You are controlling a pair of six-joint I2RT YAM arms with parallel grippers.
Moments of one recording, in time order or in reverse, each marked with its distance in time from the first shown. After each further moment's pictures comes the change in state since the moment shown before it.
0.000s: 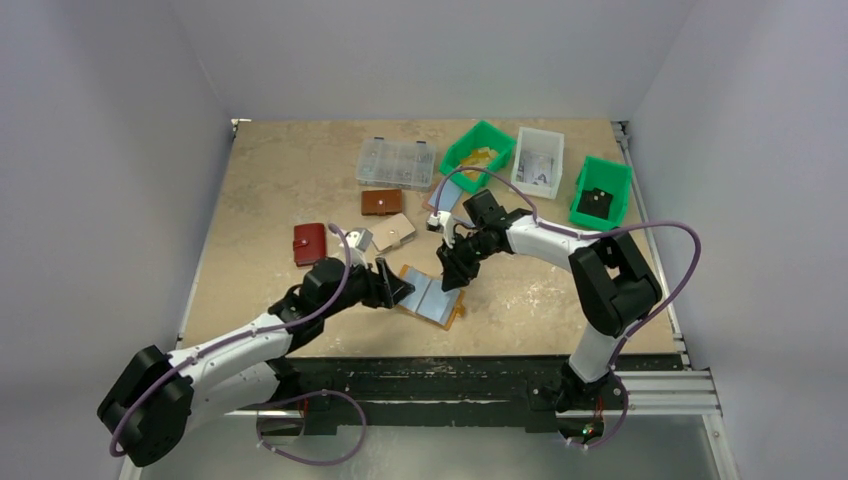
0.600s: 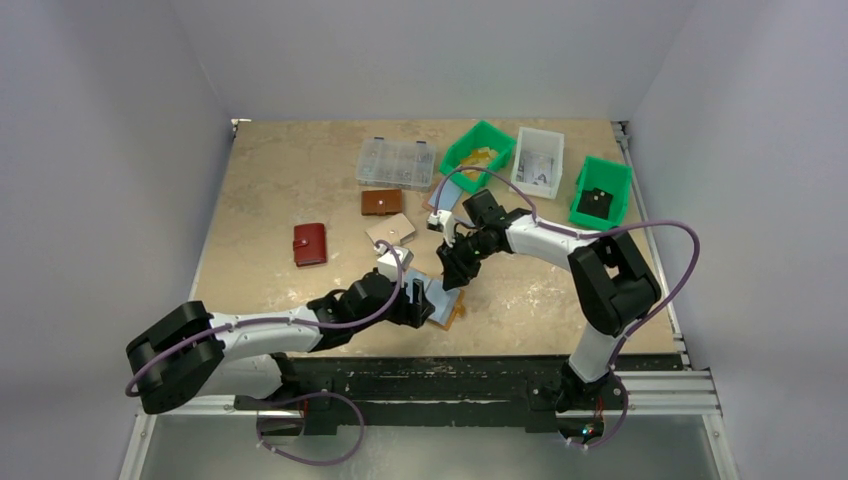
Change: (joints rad) left arm -0.296 0.262 0.080 0.006 -0.272 0.066; right arm 0.001 0.002 0.002 0.001 0.039 0.034
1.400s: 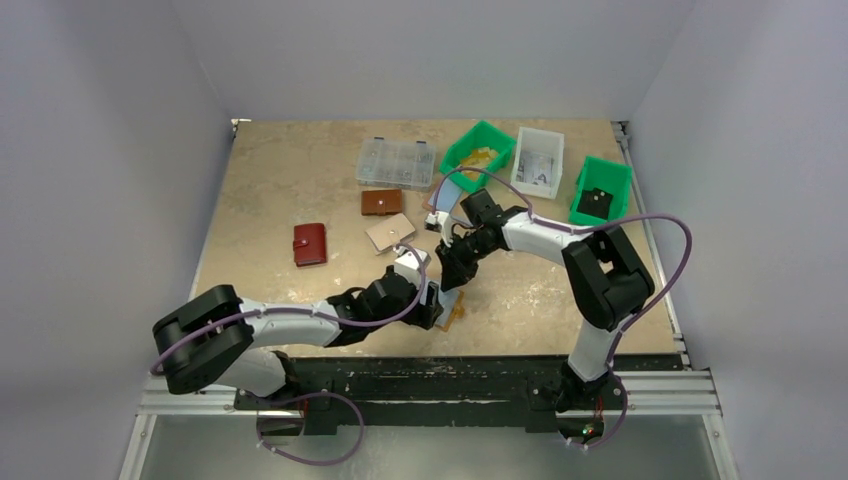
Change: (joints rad) left arm -0.048 0.145 0.071 0.029 -0.068 0.078; right arm 0.001 0.040 0.031 -0.032 -0.056 -0.006
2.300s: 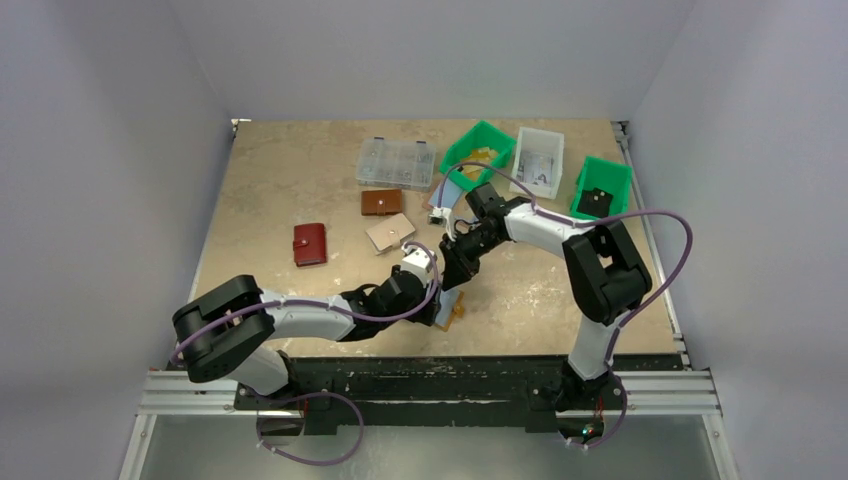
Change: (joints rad) left arm -0.017 0.116 0.081 -0.060 -0.087 0.007; right arm -0.042 0.041 0.074 -0.134 -0.159 -0.085
